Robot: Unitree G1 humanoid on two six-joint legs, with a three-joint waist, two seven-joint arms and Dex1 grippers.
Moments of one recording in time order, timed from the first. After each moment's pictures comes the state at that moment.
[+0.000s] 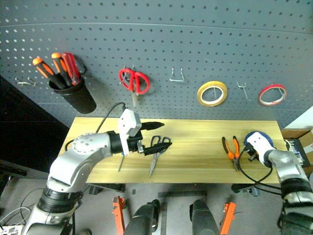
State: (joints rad) left arm -0.43 0.55 -0.12 -0.34 -0.43 0.53 -0.90; right arm -0.34 -0.78 -0.01 0.48 -0.10 0.19 0.63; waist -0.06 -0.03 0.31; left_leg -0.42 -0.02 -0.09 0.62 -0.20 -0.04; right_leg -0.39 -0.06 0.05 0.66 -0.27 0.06
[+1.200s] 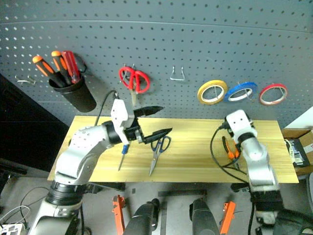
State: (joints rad) left arm -0.45 0.54 -0.08 -0.16 -0.35 0.20 -0.95; right arm -0.25 -0.29 -0.10 -0.18 -0.18 0.52 0.18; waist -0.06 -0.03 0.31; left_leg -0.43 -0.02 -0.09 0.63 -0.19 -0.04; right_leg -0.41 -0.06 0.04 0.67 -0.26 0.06
